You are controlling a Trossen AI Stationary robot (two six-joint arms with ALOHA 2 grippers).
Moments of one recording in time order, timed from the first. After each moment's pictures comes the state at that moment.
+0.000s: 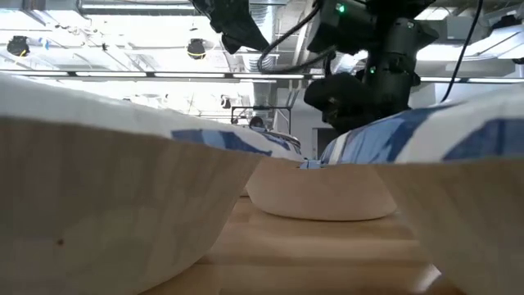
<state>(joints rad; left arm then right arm) 0.15 1.53 1.37 -0.54 0.12 0.16 0.17 1.78 1.03 -0.54 -0.05 1.12</state>
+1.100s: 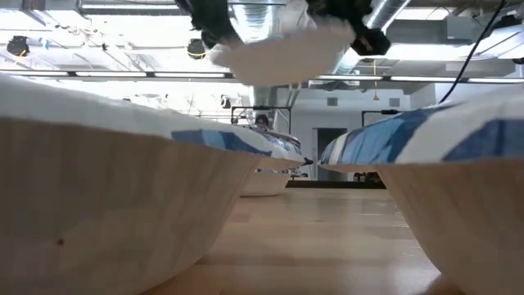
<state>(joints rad) 0.24 1.43 1.37 -0.67 0.07 0.20 -0.02 1.56 1.46 -0.94 0.02 0.89</state>
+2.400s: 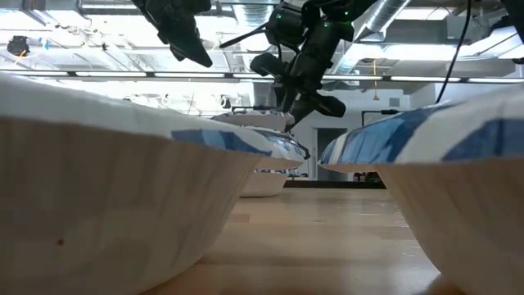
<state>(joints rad) 0.28 1.22 1.11 -0.64 0.06 0.17 -0.23 1.86 1.48 -0.72 -0.05 0.81</state>
